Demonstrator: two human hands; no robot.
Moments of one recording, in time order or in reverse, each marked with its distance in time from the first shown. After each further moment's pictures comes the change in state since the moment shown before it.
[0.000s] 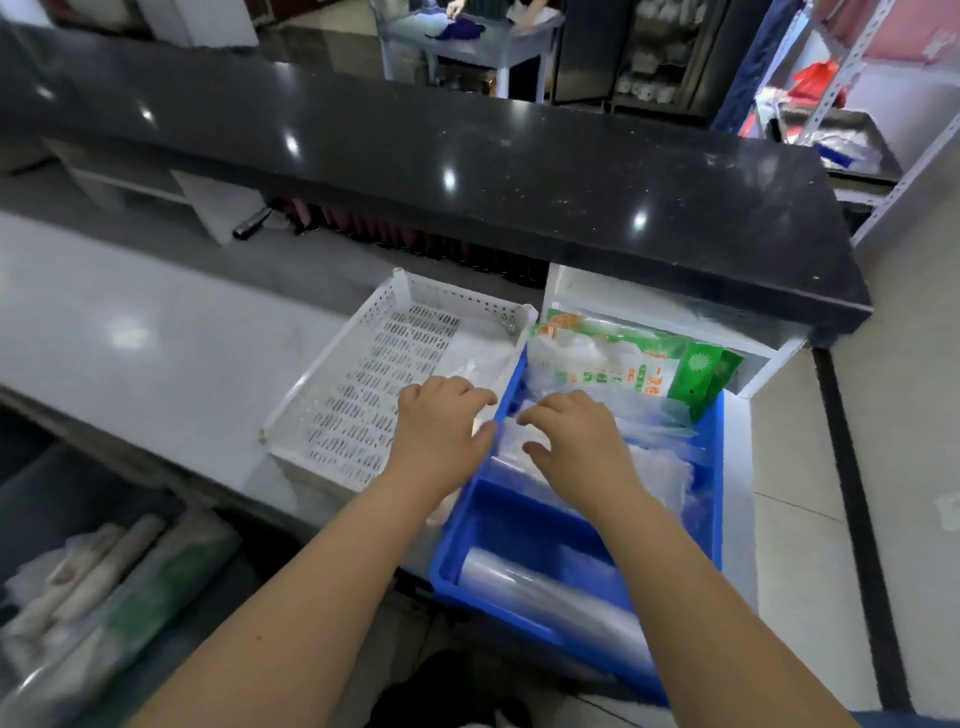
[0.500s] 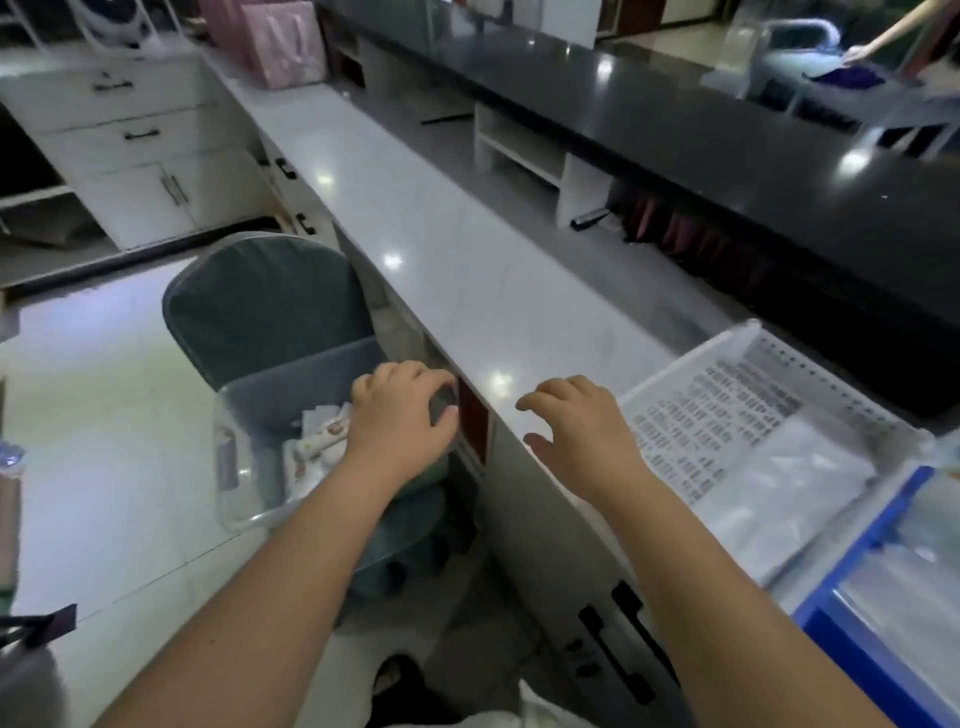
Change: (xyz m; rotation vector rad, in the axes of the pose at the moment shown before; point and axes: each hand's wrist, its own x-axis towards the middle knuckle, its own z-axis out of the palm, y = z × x) left_hand -0.191 -0.265 -0.153 0.202 0.229 -0.664; right_hand 0.093 -0.302 0.088 0.087 -0.131 -0.620
